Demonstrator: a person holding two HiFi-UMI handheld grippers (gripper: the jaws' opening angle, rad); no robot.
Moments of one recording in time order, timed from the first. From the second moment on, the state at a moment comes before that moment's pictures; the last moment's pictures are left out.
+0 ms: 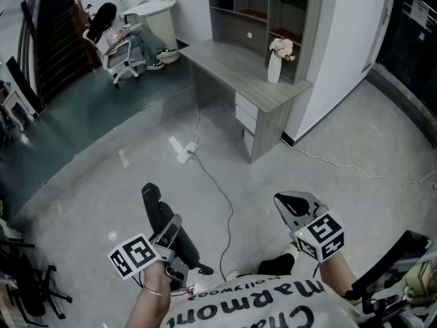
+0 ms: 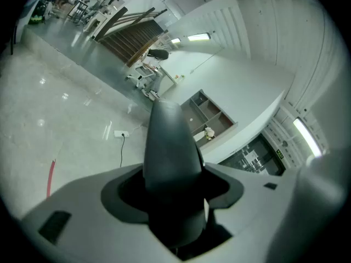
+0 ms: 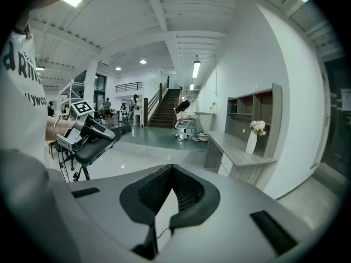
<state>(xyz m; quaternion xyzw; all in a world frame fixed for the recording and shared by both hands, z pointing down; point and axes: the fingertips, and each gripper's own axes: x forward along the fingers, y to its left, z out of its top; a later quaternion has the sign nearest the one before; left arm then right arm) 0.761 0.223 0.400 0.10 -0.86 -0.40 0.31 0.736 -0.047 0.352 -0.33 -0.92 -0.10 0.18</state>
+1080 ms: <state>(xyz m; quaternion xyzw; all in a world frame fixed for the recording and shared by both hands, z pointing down) 0.749 0.215 0.391 0.17 -0.88 -0.34 0.29 0.704 -0.028 0.364 -0.33 -0.92 -0.04 0.21</state>
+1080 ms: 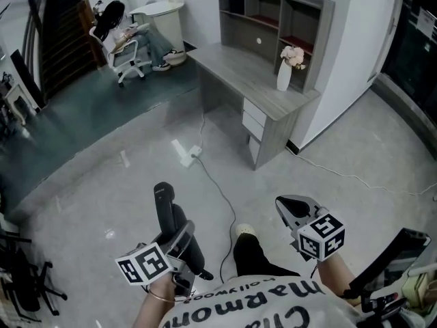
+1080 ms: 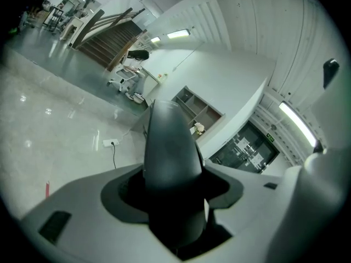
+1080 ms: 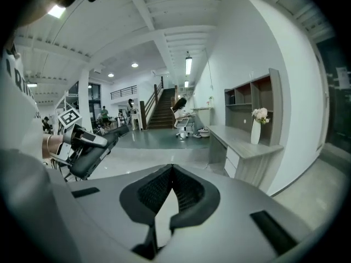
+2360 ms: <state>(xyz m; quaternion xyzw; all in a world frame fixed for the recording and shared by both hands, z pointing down) 0.453 0.210 0.387 0.10 -0.90 -0.35 0.25 0.352 -0.002 0.352 -0.43 -0.88 -0.06 0.19</state>
